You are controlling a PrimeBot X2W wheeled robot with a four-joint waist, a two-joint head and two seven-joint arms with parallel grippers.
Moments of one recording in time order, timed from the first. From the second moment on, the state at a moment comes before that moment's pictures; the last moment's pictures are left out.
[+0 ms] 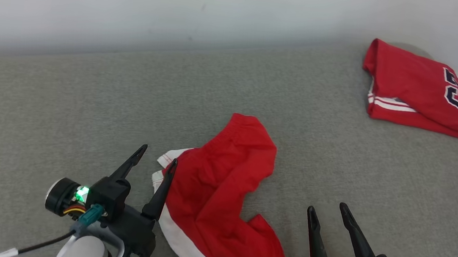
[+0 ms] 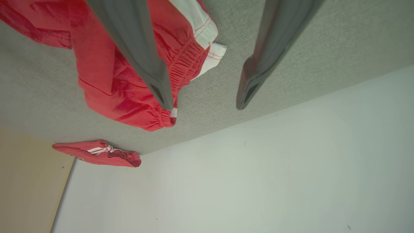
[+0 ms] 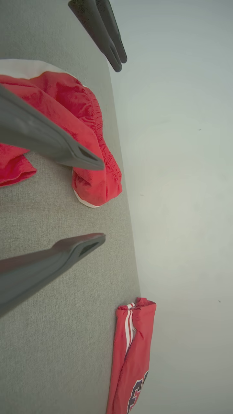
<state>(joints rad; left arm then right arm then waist) -0.37 0.20 -0.36 0.40 -0.21 -0.13 -0.26 0.03 -0.07 0.16 0.05 0.18 0.13 -0.26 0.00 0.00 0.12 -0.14</state>
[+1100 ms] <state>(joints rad) -0.40 0.29 -0.33 0.61 -0.41 -0.13 -0.26 0.02 -0.06 0.13 0.05 0.17 0.13 -0.26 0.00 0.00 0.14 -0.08</state>
